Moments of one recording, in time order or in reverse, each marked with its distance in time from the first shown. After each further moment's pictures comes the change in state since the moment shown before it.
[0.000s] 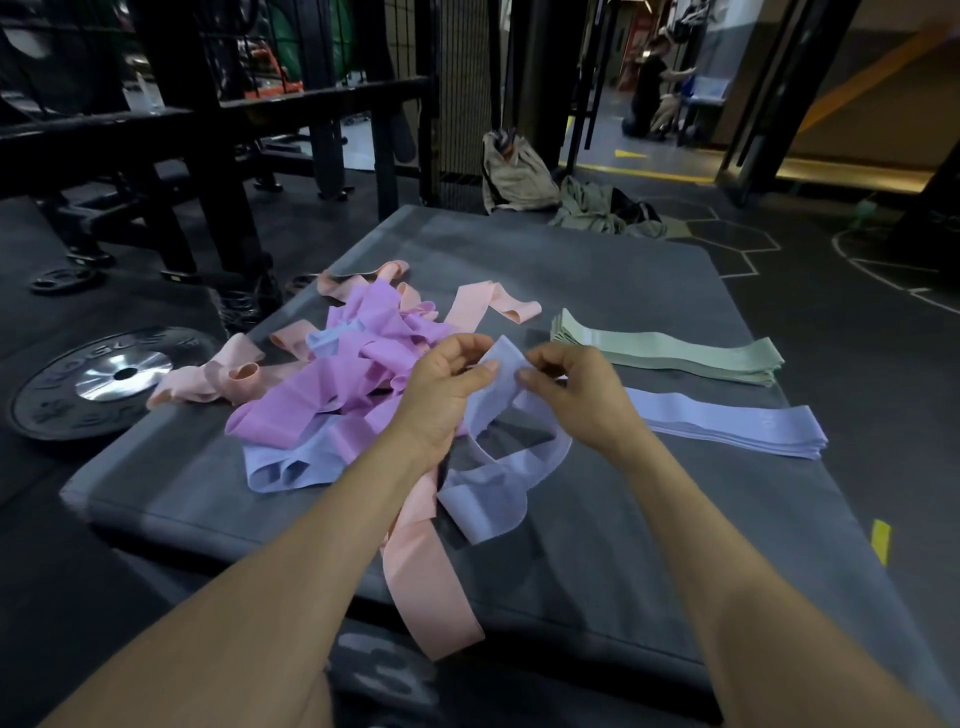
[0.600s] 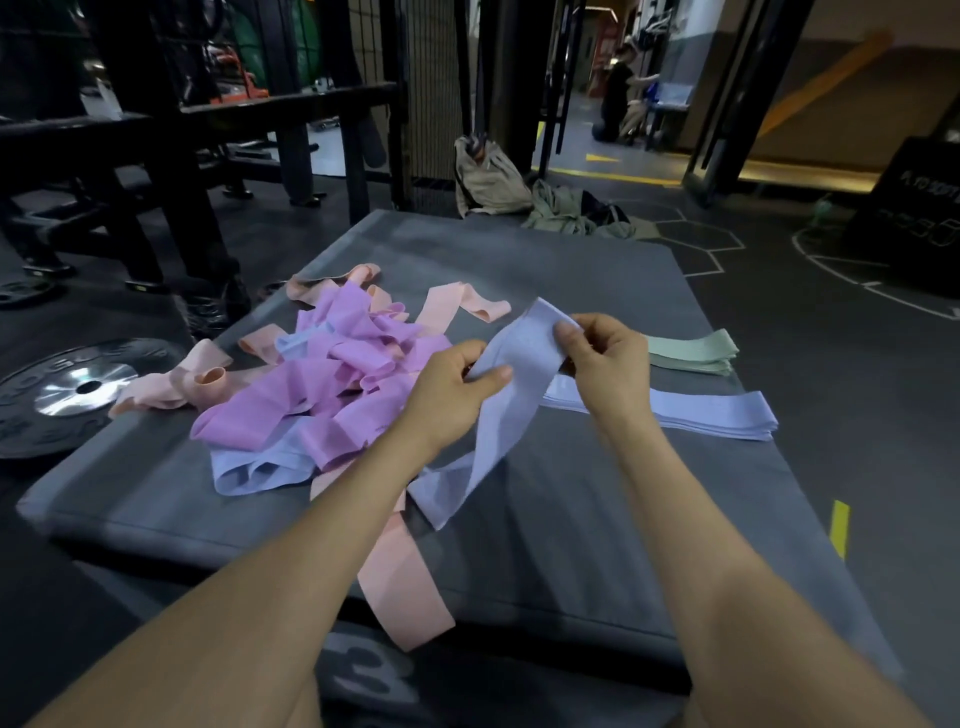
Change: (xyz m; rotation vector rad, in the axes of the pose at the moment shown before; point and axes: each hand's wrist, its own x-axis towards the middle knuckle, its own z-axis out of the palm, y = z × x) left_hand -0.002 -0.004 0.023 0.483 -0.142 0.145; right_hand -0.011 0.007 -0.030 0.506 0.454 0.151
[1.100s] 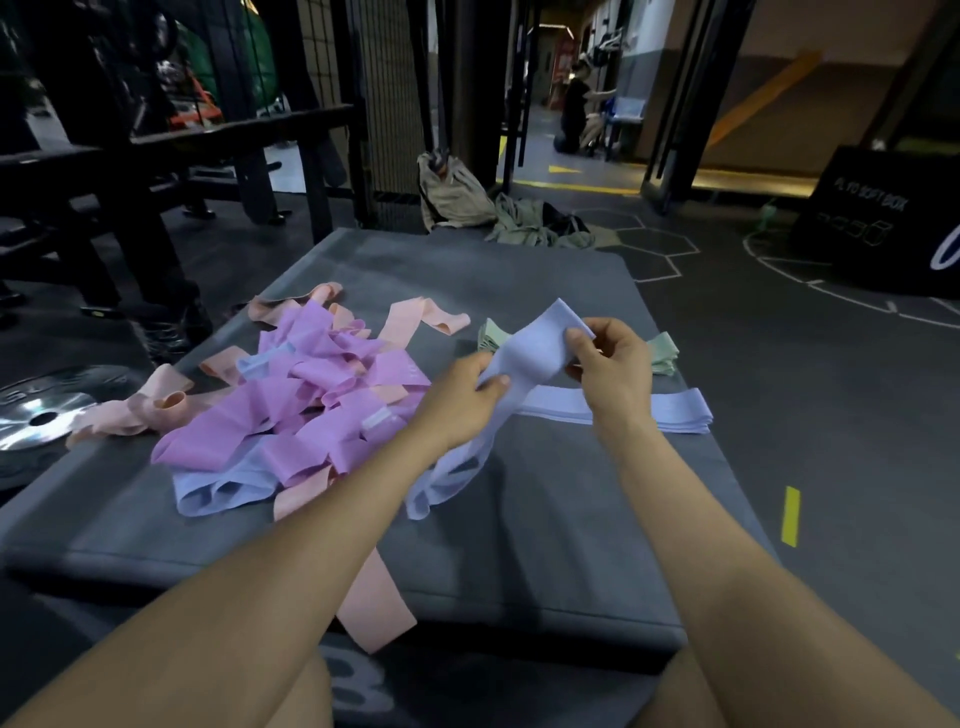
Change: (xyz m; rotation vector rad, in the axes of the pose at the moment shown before) left_hand 0.005 0.036 0.040 0.342 -0.090 -0.013; right_hand 0.002 -0.013 -0.047 0.012 0.163 0.054
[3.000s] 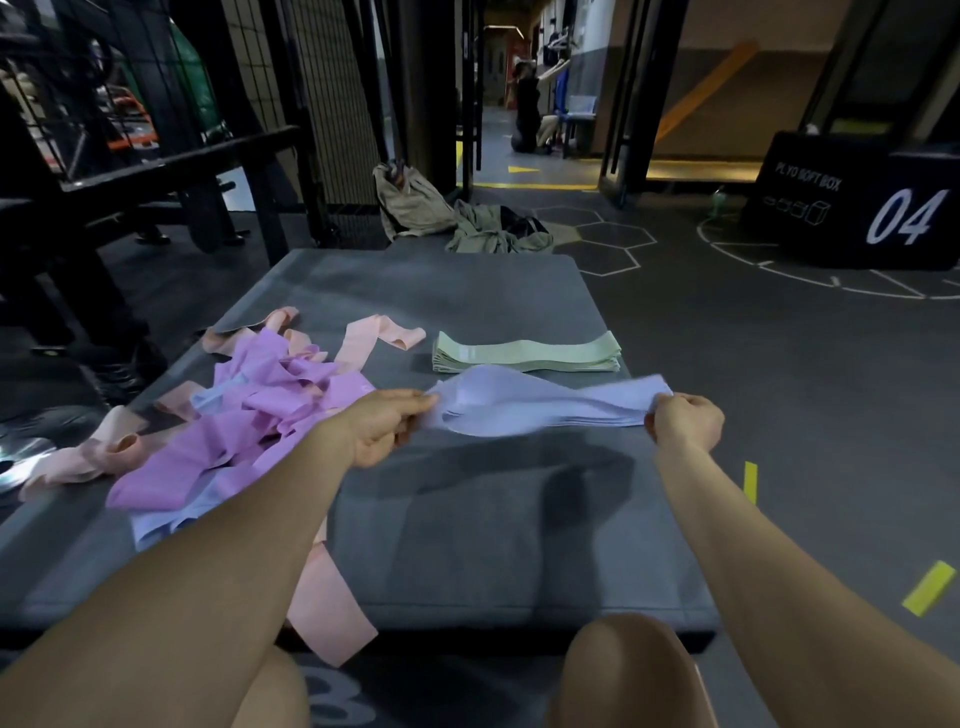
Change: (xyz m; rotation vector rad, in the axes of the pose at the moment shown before) left_hand 0.020 -0.025 -0.009 -0.594 -0.212 -0.525; right_hand 0.028 0.044 -0.120 -0.041 0.566 0.418
